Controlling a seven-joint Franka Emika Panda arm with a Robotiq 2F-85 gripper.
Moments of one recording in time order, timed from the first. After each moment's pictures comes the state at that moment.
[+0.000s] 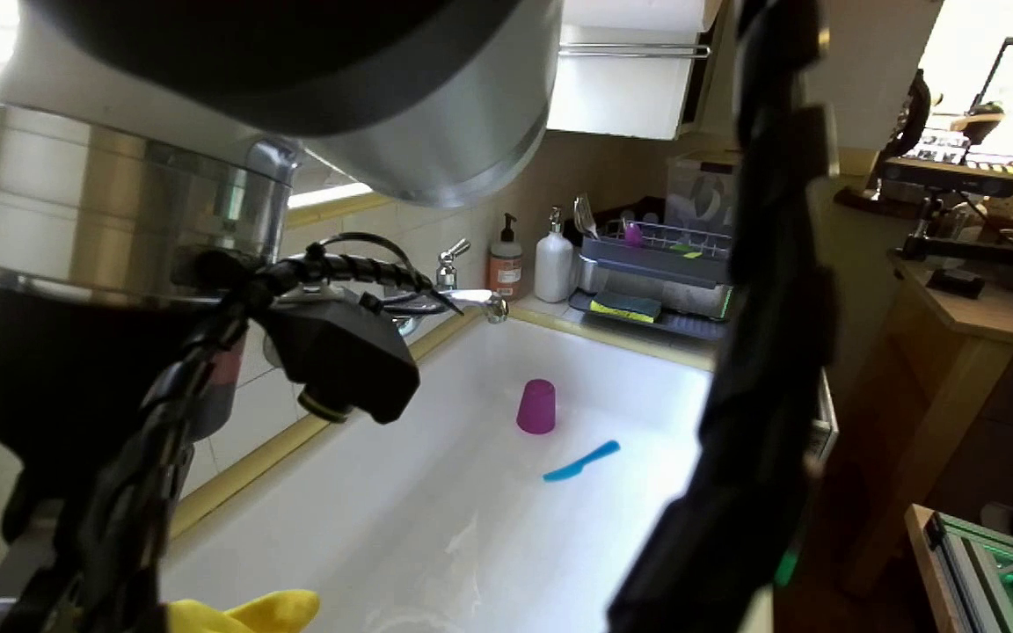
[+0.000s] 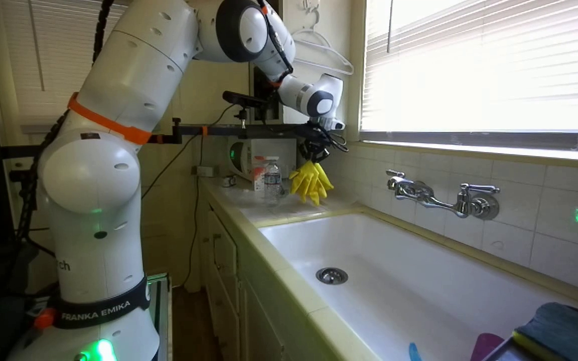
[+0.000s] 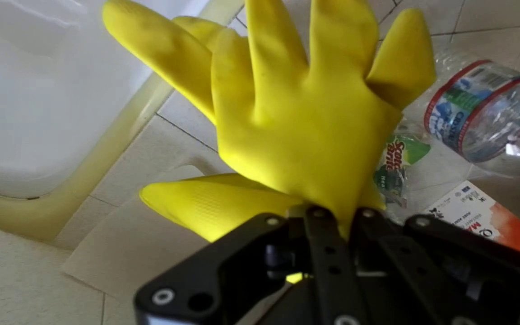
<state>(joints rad) 0.24 0.47 0.33 -1.57 0.23 2.21 -0.37</state>
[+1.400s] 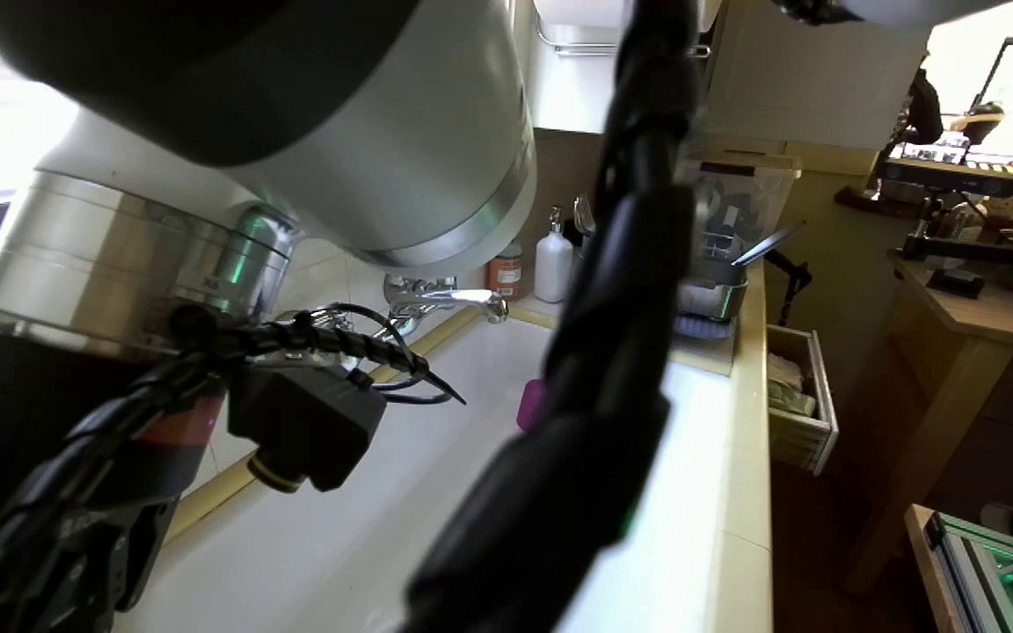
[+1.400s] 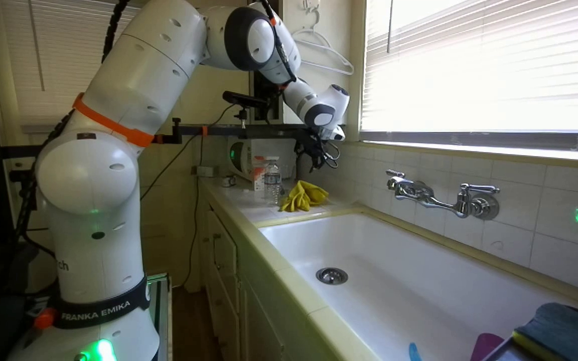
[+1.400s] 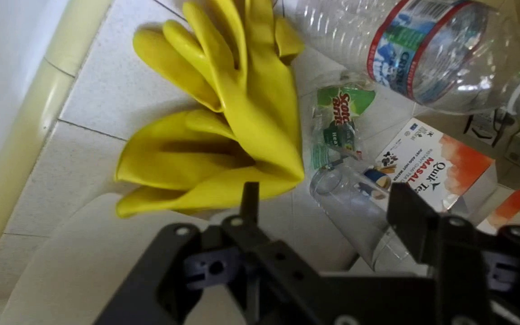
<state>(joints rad) 0.20 0.52 0.38 -1.57 0.48 2.26 -0.40</state>
